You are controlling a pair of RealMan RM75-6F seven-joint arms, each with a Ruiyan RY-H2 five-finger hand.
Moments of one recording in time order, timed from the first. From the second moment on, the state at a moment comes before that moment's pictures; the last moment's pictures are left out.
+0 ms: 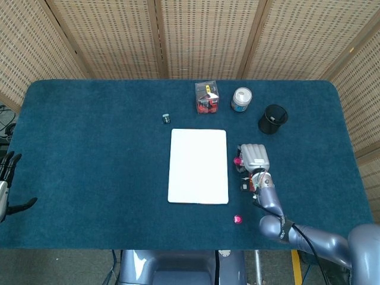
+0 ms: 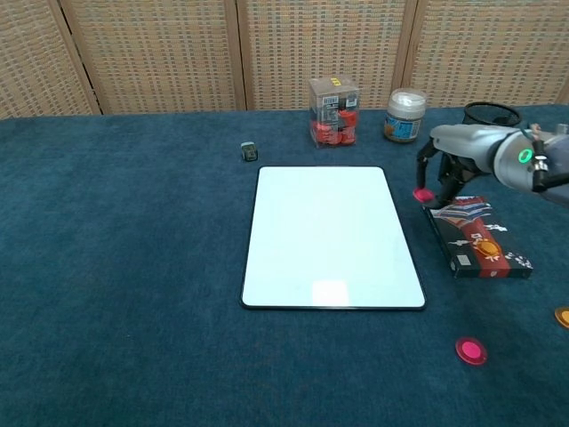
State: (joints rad) left arm -0.11 -1.09 -0.09 -1.63 1.40 1.44 0.01; right arm 0.86 -1.60 0.28 -1.40 -0.53 0.98 -0.68
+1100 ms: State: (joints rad) left arm -0.10 -1.06 -0.07 -1.64 1.45 1.45 -0.03; right arm 0.93 -1.60 0.18 -1.63 -0.60 1.20 -0.84
